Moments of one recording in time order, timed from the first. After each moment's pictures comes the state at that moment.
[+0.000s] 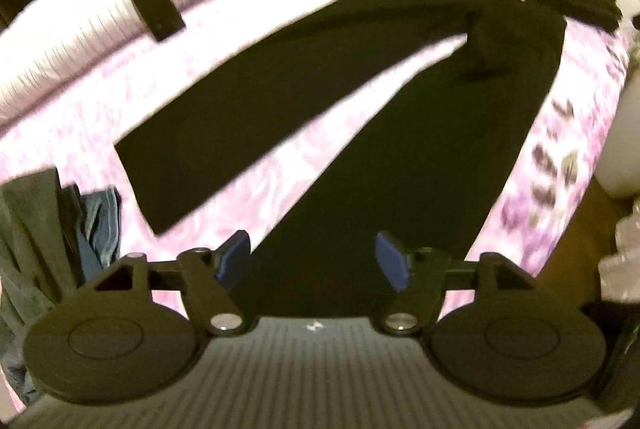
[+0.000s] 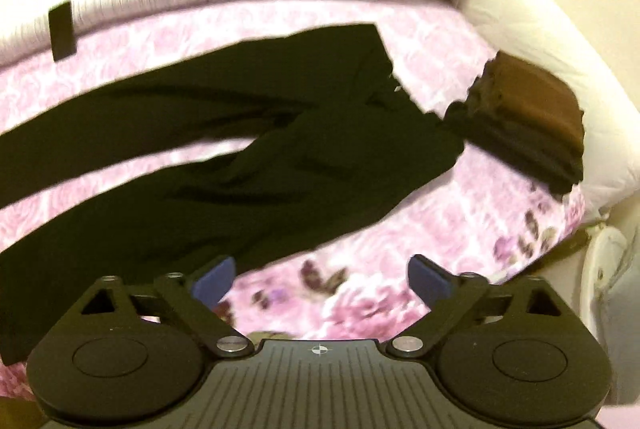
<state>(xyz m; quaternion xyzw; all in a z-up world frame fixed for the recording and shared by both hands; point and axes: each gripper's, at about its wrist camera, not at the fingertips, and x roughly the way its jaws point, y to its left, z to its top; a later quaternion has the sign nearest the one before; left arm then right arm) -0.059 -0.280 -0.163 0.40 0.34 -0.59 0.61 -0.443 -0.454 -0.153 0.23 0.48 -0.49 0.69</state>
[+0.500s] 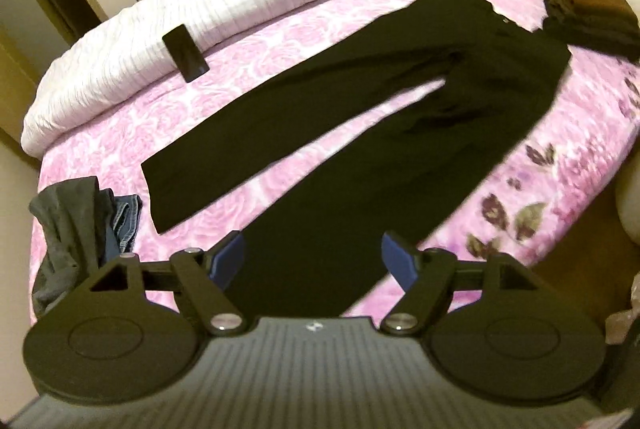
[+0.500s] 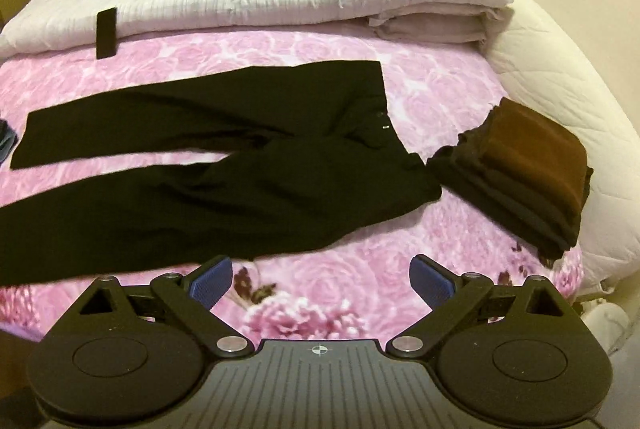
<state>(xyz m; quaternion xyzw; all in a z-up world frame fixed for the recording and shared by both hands) -0.243 -0.255 -0.099 0.41 0.31 -0.52 0.69 -0.581 -0.484 -0.104 0.18 0.47 -0.40 0.76</state>
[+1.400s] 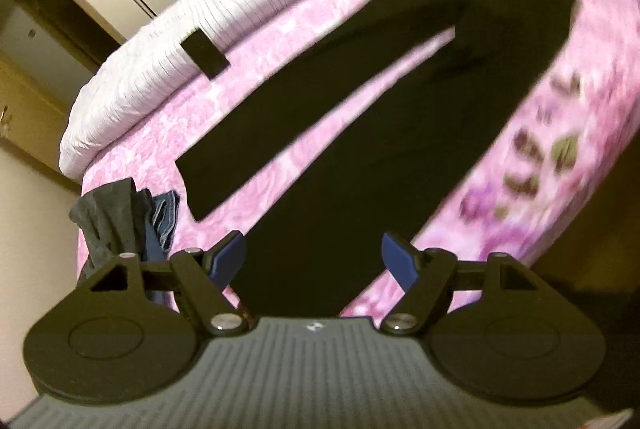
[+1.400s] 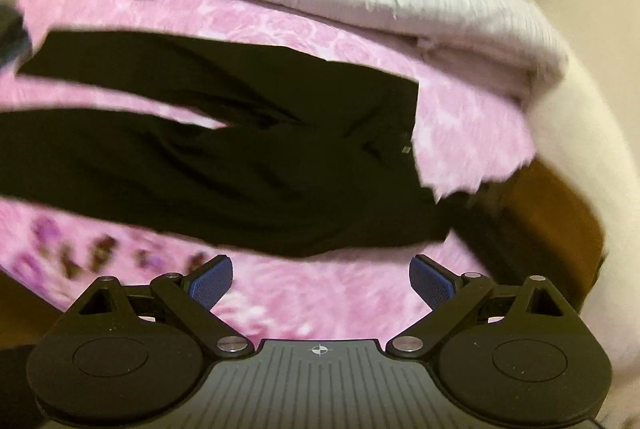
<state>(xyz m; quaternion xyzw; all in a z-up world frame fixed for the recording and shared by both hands) -0.252 -0.214 -0.158 0.49 0.24 -0.48 0.68 -0.582 -0.508 -0.185 0.02 0.51 -0.33 0.79</state>
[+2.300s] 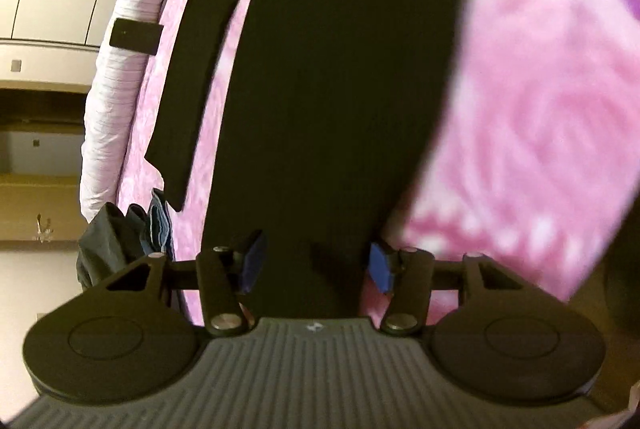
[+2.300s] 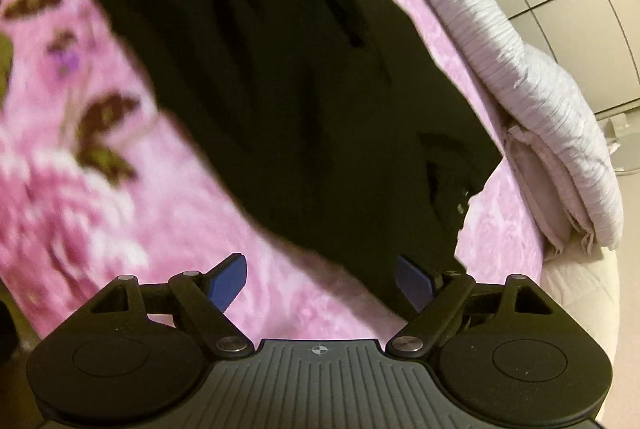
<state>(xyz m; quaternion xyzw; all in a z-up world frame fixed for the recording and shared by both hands) -0.208 -0.230 -0.400 0.70 0.11 -0.40 0.58 -0.600 -0.560 -0.401 -0.26 0.57 -0.18 0.76</state>
